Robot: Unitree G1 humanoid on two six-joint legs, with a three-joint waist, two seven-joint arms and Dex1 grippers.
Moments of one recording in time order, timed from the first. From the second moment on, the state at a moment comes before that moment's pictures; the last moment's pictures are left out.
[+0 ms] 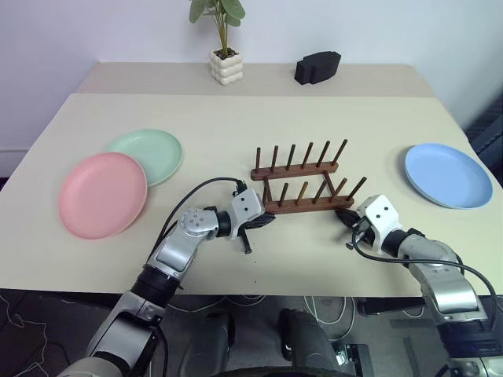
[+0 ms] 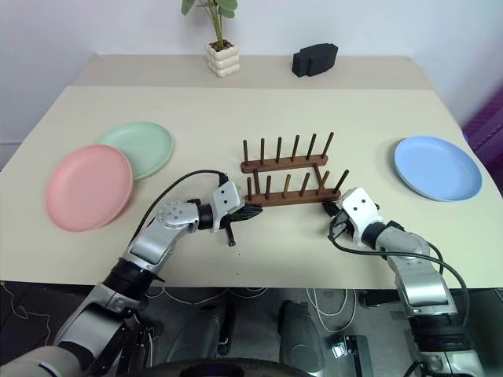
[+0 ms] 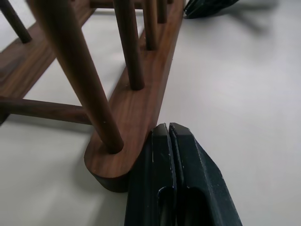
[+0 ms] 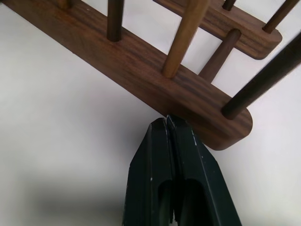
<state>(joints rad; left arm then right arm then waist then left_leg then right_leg) -0.48 0.29 -0.35 0.19 -0.02 0.18 -0.83 -0.09 -0.60 -0.05 -0.03 0.12 0.19 0.64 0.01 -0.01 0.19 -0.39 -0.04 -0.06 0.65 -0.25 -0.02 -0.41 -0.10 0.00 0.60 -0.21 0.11</state>
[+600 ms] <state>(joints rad) -0.35 0.41 -0.23 0.04 -0.12 0.25 -0.84 -0.03 -0.67 -0.09 -0.20 0.25 0.25 0.80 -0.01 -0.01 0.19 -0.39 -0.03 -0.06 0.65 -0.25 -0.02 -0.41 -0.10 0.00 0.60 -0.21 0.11</state>
